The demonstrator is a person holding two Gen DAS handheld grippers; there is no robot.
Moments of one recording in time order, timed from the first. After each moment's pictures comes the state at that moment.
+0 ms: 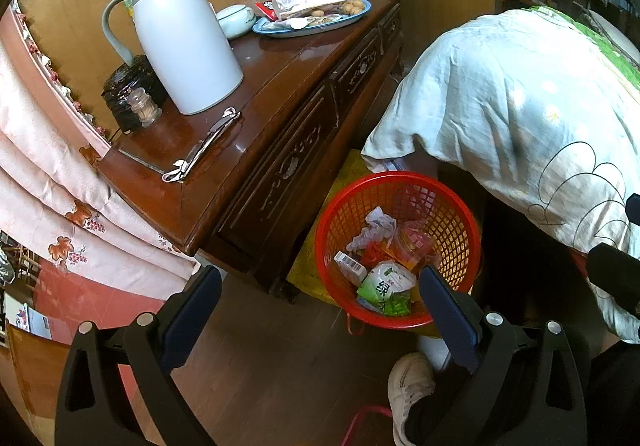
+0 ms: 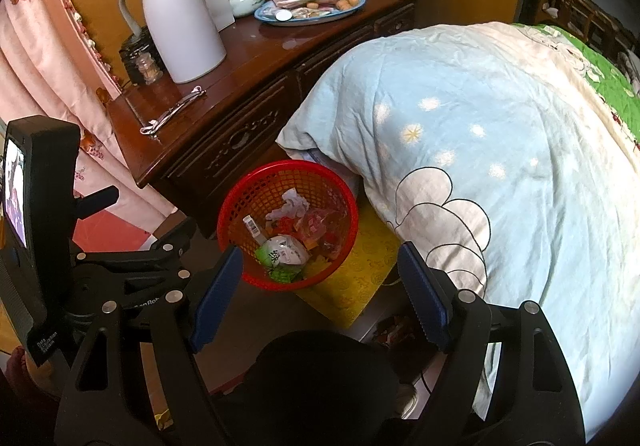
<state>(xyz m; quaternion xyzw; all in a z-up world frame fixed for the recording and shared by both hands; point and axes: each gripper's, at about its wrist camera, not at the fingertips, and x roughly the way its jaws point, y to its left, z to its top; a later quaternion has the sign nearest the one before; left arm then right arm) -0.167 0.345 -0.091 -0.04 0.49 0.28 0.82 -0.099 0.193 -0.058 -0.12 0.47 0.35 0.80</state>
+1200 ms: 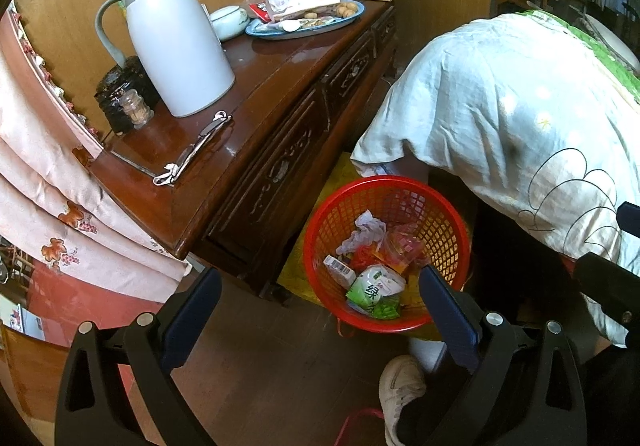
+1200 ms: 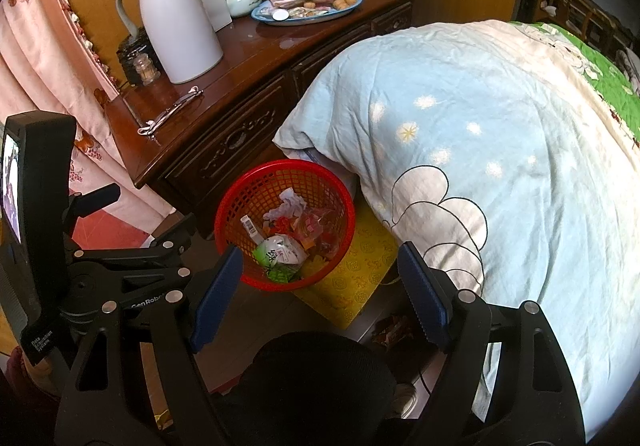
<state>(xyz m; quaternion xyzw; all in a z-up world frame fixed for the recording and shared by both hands) -0.160 0.342 -0.088 -0.05 0.49 0.27 0.83 -0.097 0.191 -0.059 -0.12 0.47 0.35 0.80</state>
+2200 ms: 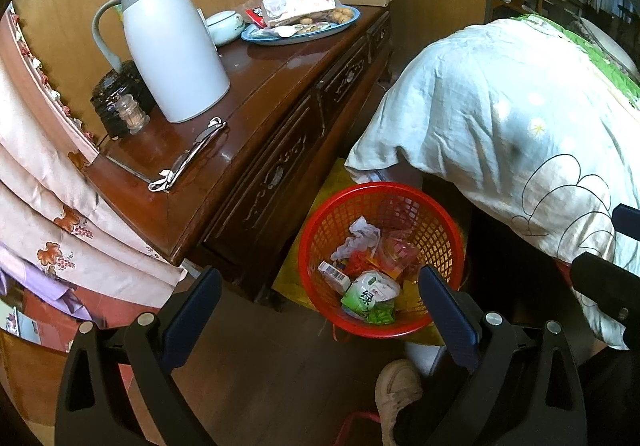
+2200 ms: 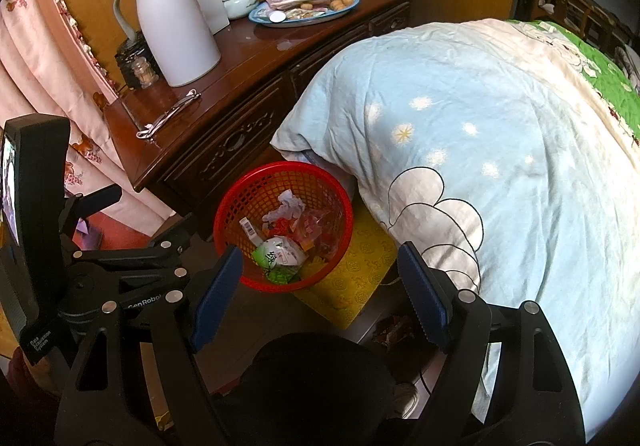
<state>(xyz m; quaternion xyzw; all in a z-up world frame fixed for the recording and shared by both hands) -0.160 0.342 -0.085 -0.05 0.48 0.26 0.83 -0.095 0.189 -0.057 -0.12 0.47 0.35 0.80</state>
